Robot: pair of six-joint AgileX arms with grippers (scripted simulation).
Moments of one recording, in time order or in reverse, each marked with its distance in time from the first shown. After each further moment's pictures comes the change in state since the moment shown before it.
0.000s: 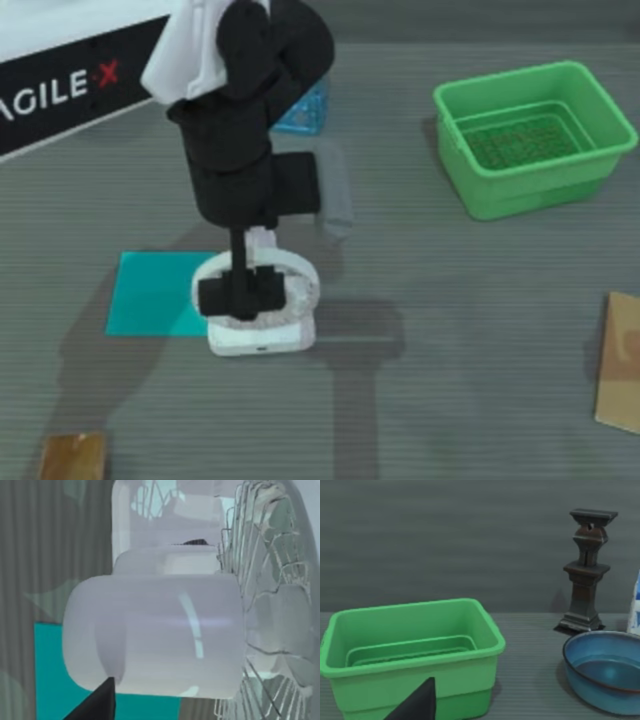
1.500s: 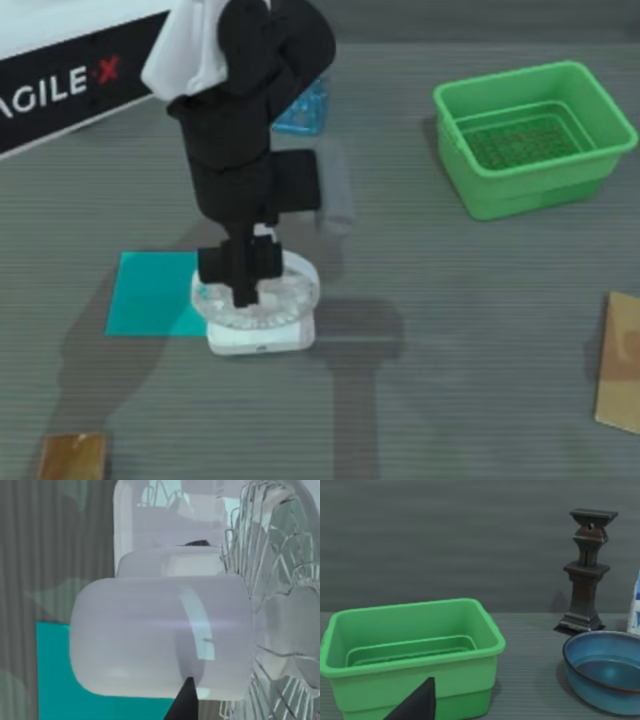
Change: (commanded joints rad) left arm 0.001 0.000 0.018 -0.018 0.000 0.003; right arm 0.000 0.000 0.000 0.000 0.000 0.000
